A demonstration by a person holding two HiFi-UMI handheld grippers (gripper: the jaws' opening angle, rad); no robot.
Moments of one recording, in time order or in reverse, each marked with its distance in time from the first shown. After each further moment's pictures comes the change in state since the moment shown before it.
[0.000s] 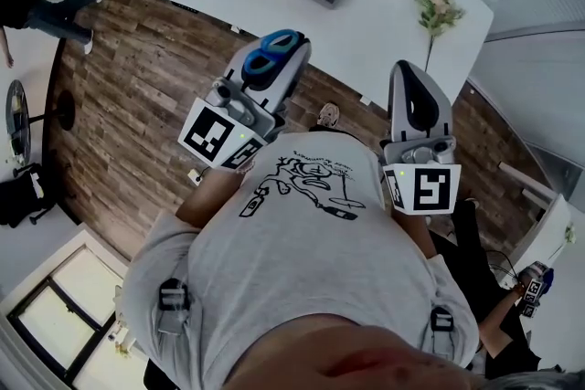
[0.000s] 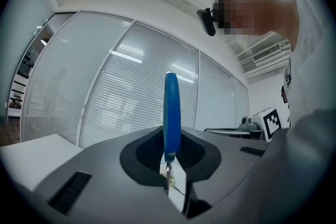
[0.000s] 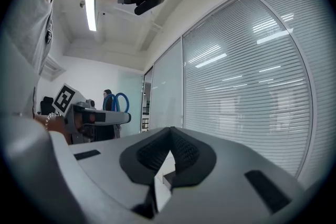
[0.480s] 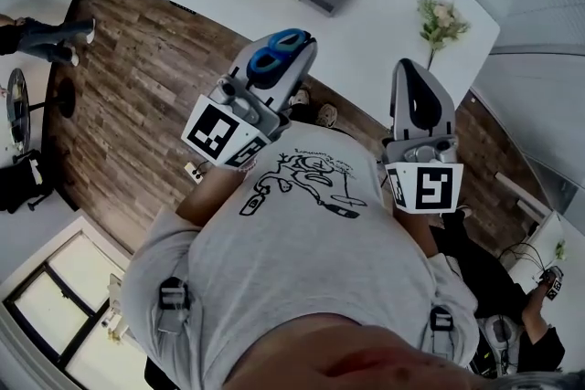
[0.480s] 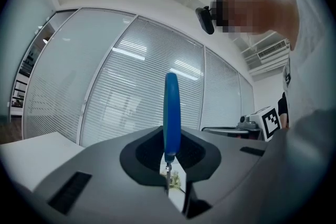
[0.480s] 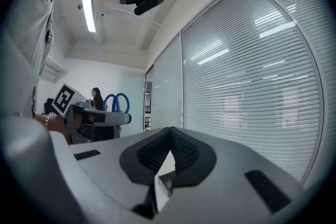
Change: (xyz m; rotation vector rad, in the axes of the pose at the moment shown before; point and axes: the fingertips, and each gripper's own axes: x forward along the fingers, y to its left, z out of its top) left arm 0.050 0.022 -0.016 -0.007 0.026 0.038; right arm 0.040 -0.045 -0.015 0.013 0.018 0.050
